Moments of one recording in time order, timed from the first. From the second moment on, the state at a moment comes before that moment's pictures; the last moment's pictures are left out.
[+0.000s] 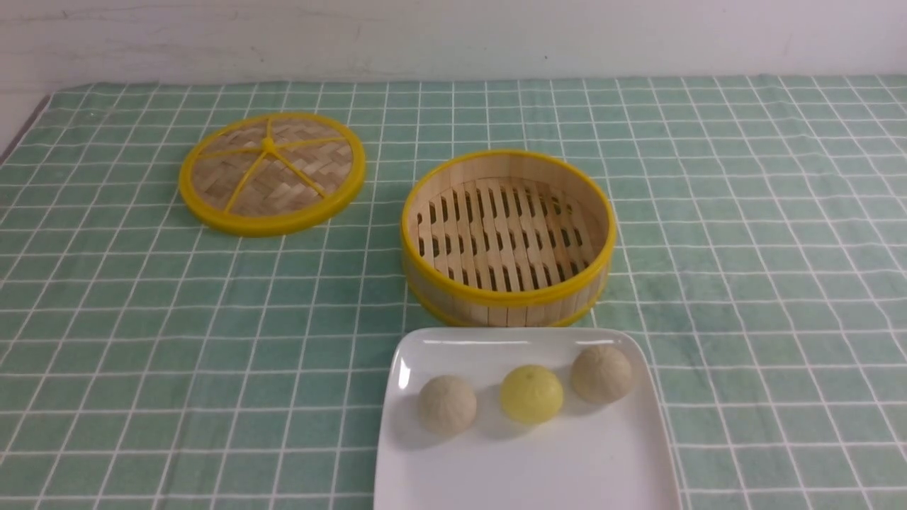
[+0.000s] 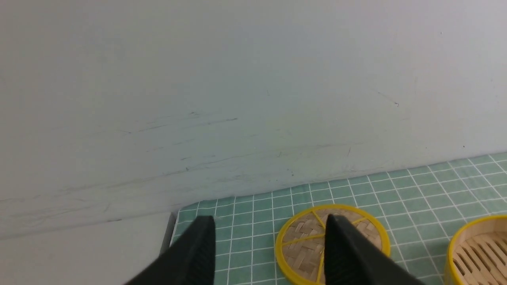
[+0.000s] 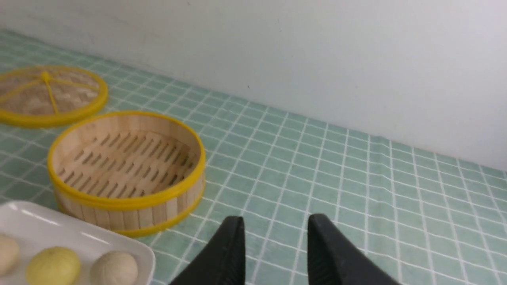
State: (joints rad) right arm 0.39 0.27 -0.62 -0.22 0.58 0.14; left arm -0.55 0.73 -1.40 0.64 0.97 -0.25
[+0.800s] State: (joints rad) right arm 0.39 0.06 -0.39 -0.22 0.71 0.31; left arm -0.55 0.73 -1.40 0.62 0.96 -0.25
